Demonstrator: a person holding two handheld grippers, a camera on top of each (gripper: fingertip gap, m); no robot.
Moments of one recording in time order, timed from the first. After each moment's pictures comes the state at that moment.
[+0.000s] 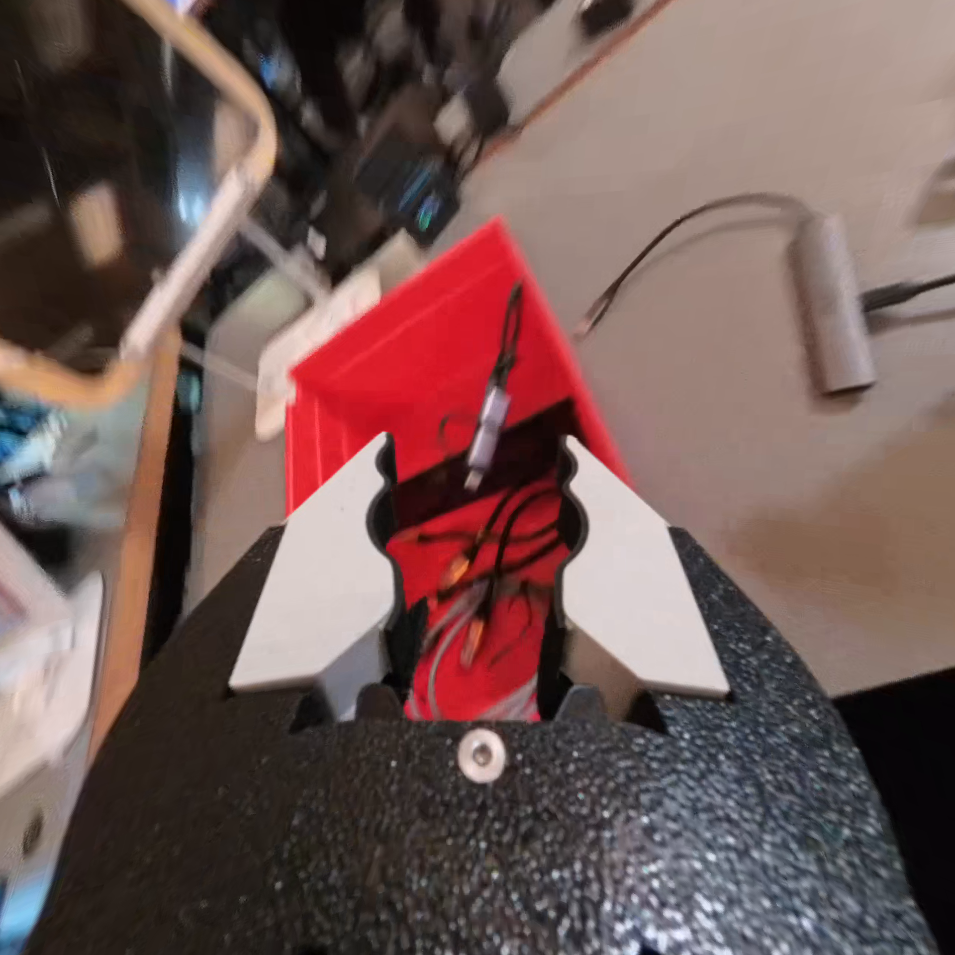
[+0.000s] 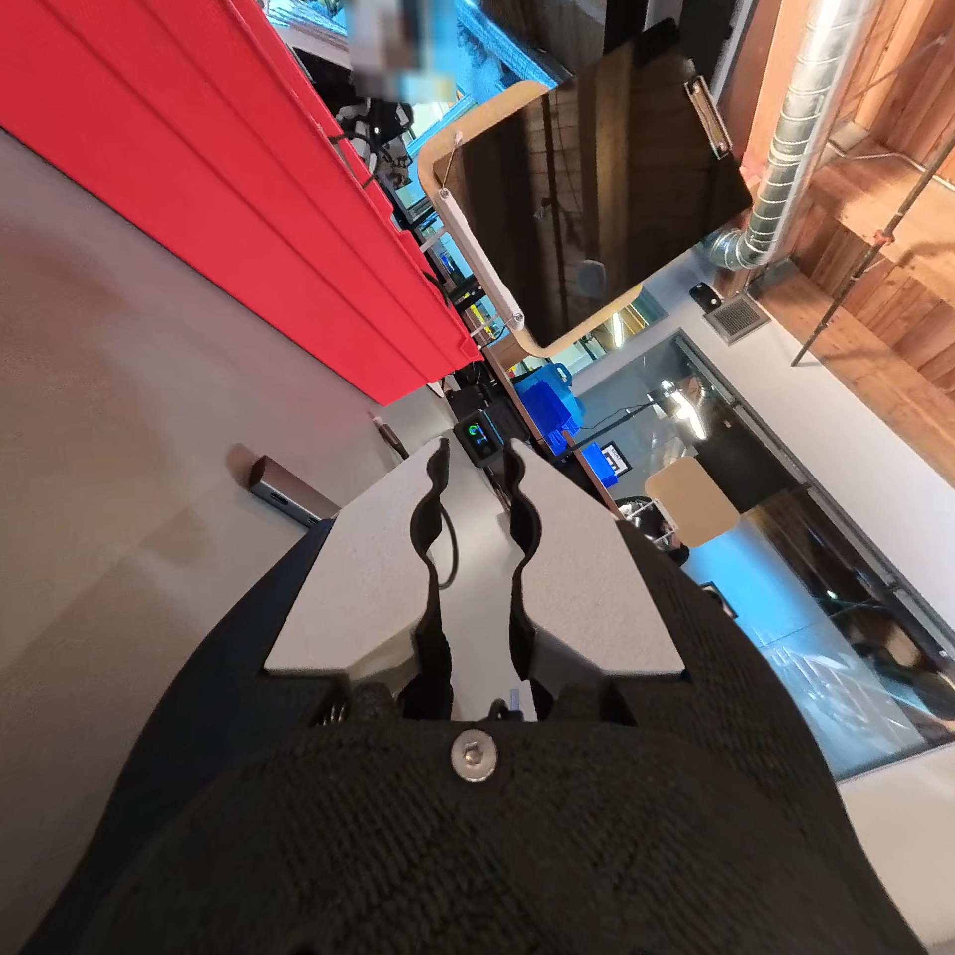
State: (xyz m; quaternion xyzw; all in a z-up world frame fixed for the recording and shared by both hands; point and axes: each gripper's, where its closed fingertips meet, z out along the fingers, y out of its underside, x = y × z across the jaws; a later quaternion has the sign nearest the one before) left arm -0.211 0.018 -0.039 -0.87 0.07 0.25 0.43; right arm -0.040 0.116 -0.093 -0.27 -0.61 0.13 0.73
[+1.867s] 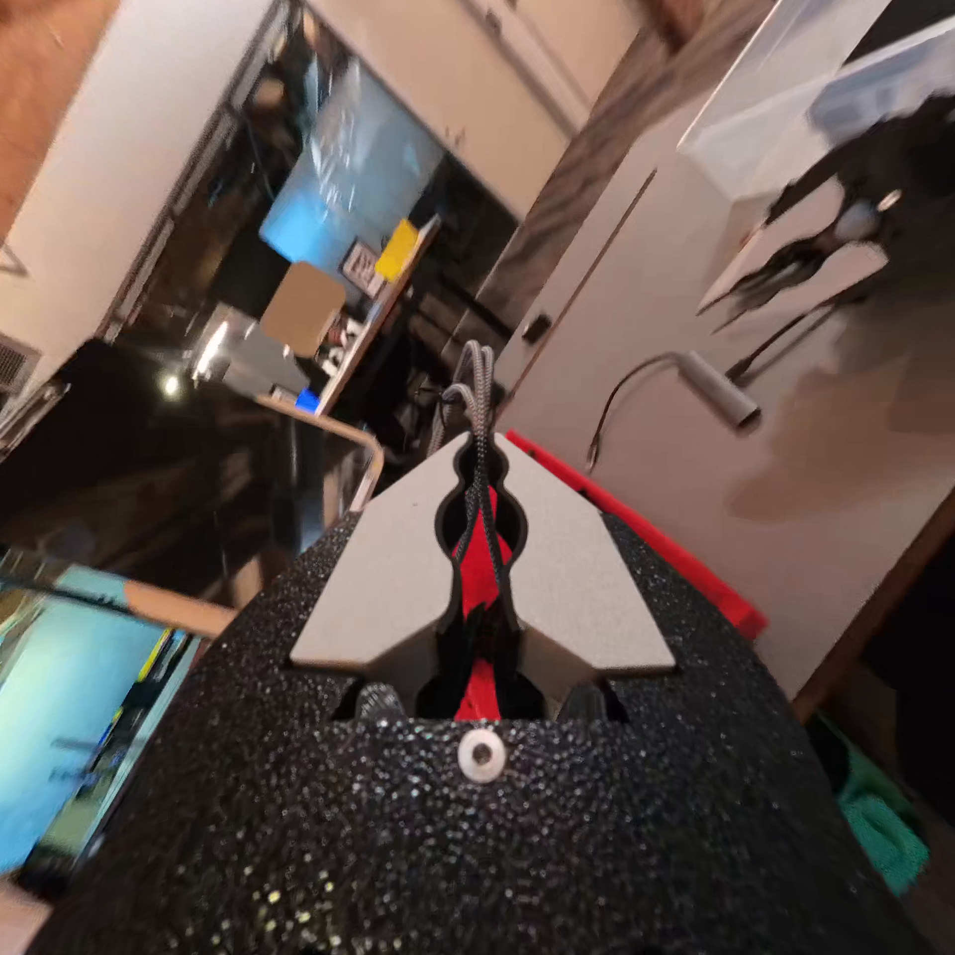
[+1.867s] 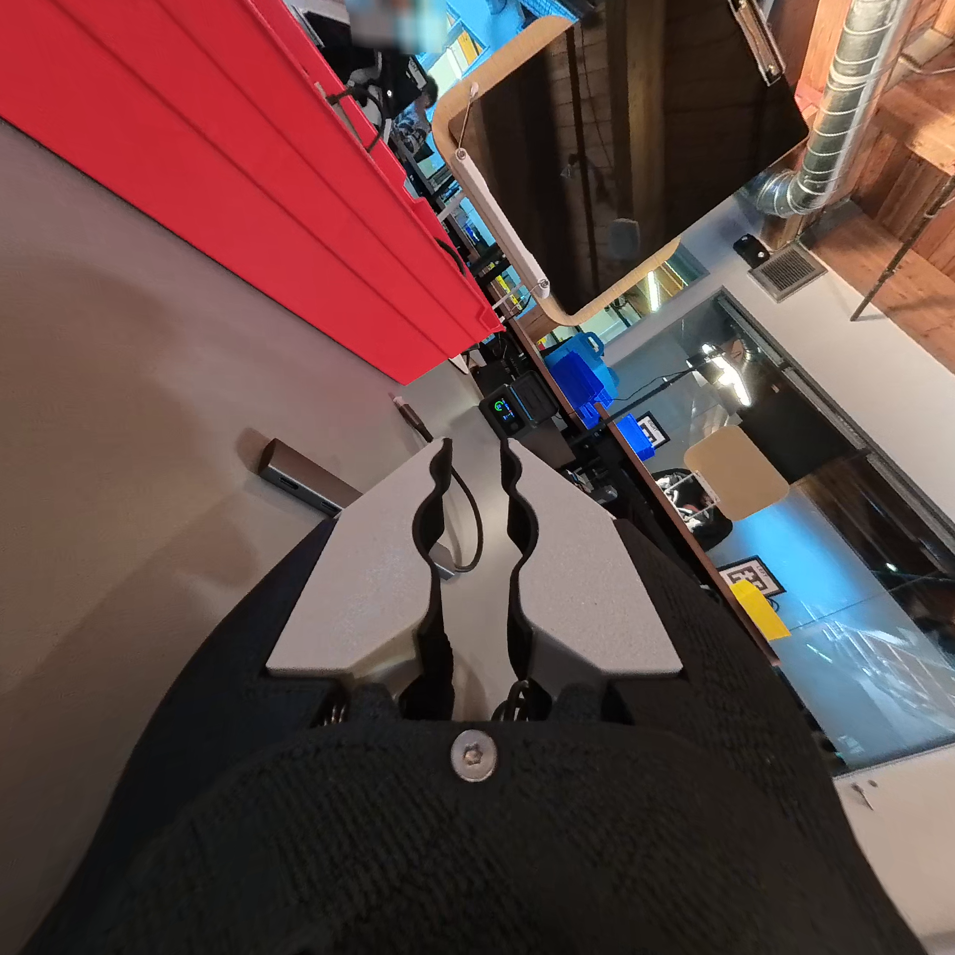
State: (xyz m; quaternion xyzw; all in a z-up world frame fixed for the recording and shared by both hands) left arm -0.144 -0.059 0.066 -0.68 0.32 0.29 0.60; right arm -0.043 0.126 -0.106 -0.31 -0.62 0.14 0.71
